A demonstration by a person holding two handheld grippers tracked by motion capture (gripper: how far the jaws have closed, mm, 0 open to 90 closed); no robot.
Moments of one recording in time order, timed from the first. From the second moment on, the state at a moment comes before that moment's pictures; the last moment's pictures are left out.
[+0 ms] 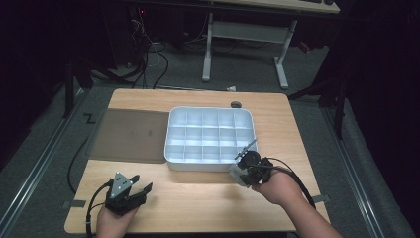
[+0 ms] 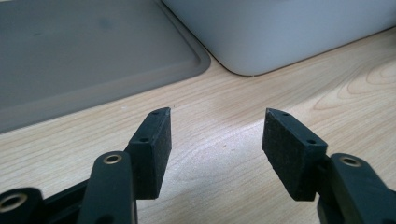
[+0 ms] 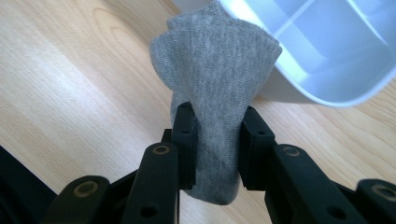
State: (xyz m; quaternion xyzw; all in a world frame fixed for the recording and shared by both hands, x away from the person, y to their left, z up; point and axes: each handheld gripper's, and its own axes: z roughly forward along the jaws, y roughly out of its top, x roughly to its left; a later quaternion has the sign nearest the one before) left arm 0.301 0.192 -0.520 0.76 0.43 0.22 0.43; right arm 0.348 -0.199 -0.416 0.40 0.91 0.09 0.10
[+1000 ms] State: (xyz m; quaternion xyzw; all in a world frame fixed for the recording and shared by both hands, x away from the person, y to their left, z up) left arm 0.306 0.198 -0.517 0.76 0.42 0.20 0.46; right arm 0.417 -0.217 -0.375 0.45 0.88 0.09 0.10
